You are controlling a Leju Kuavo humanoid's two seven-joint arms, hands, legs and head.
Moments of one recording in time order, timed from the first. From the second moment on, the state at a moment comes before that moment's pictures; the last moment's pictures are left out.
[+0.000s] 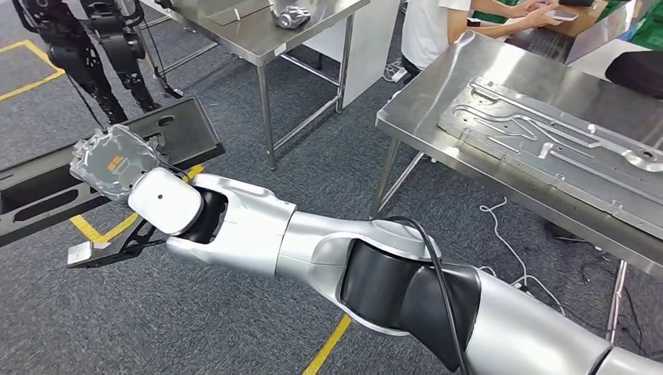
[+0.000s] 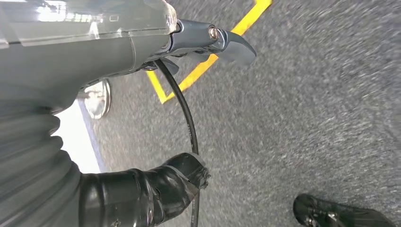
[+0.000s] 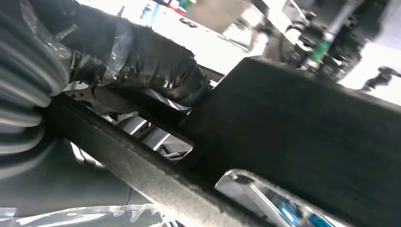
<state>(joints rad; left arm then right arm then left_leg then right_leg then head) 0.13 -0.30 1.52 -0.97 -1.57 -0.93 -0.20 -1.18 0.27 0.94 -0.71 1.21 0.11 -0.03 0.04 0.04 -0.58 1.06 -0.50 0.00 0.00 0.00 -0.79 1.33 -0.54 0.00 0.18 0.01</state>
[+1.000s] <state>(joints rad) 0.13 -0.30 1.52 -0.96 -1.57 -0.94 -0.20 -1.19 0.25 0.93 -0.67 1.23 0.11 -0.03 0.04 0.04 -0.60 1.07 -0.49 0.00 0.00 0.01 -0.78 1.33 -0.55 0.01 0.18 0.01</state>
